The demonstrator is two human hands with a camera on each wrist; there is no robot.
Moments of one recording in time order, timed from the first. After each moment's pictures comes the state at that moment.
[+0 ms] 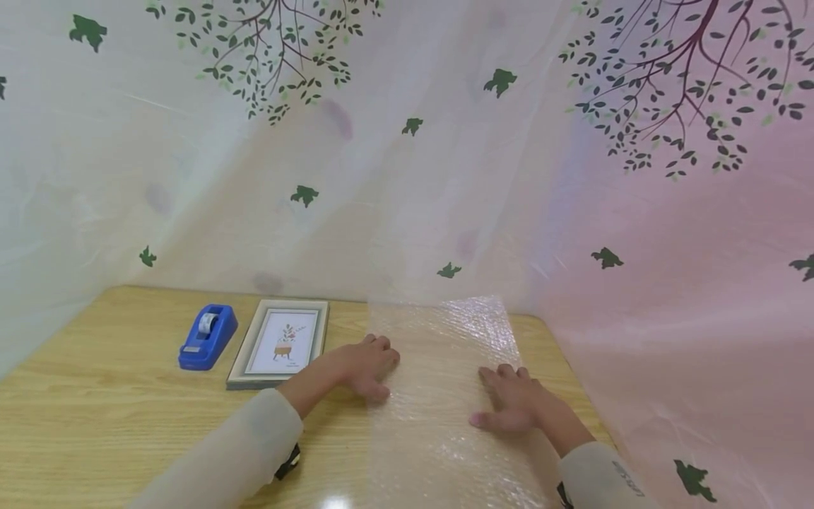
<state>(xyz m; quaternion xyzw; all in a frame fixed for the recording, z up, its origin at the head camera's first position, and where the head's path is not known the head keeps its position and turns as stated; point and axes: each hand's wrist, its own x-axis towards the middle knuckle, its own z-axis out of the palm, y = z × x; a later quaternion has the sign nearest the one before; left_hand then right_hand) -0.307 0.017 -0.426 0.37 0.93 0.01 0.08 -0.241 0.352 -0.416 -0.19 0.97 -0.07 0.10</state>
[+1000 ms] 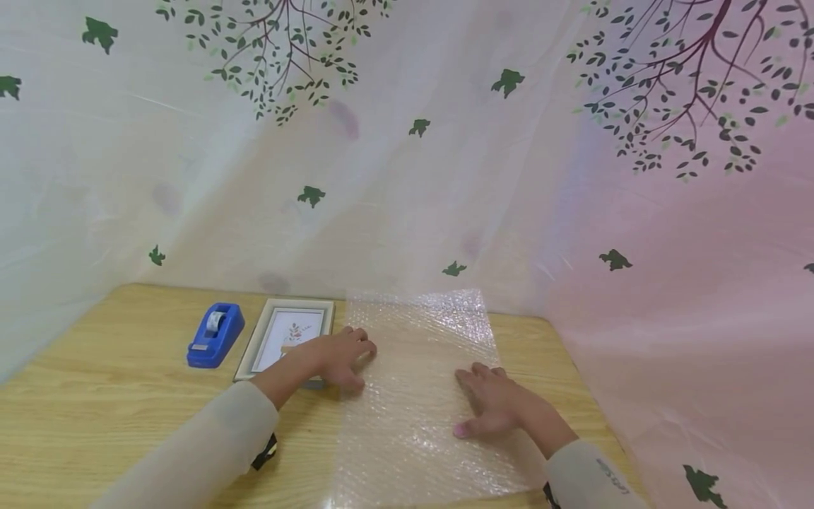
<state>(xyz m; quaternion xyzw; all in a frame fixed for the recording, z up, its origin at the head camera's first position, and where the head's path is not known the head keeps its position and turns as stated) -0.319 -0.035 -0.418 0.36 0.93 0.02 0.10 -0.244 0.314 -0.415 -0.23 0.96 -0.10 0.14</state>
